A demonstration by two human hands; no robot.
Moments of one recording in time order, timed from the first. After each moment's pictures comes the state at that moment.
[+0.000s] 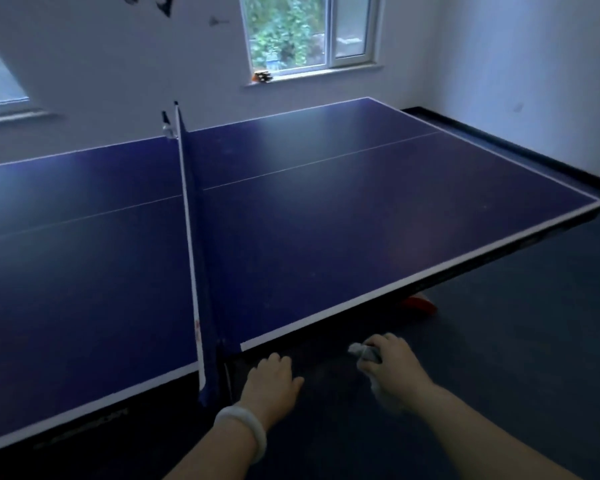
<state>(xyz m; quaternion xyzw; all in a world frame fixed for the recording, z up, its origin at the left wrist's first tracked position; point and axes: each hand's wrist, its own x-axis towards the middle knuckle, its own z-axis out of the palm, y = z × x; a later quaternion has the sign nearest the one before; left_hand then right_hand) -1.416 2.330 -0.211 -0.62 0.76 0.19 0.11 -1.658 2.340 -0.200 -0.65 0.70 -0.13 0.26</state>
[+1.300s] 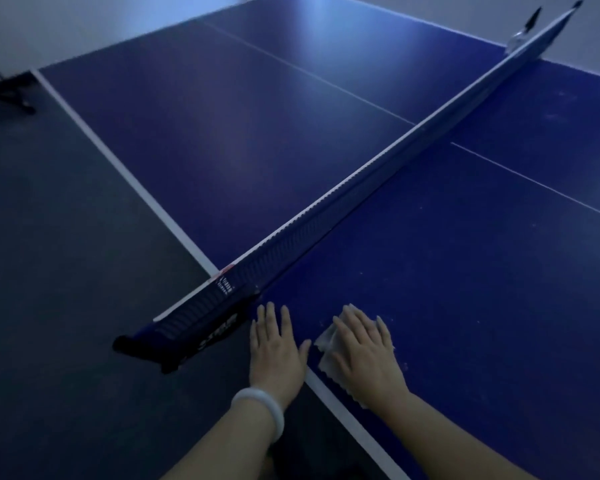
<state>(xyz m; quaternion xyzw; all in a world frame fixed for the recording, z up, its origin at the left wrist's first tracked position) -1.483 2.182 -0.294 -0.96 0.22 0.13 -0.05 -1.575 2.030 -0.294 -0.98 0.13 0.07 0.12</state>
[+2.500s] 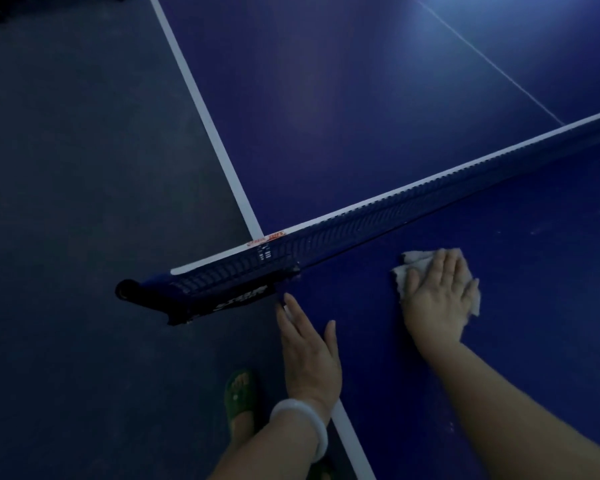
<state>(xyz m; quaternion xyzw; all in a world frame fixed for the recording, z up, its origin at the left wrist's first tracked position) -1.497 2.140 -0.338 -0.94 -0.06 0.02 -0.33 -1.446 1.956 -0.330 -0.95 0.31 0.04 0.07</state>
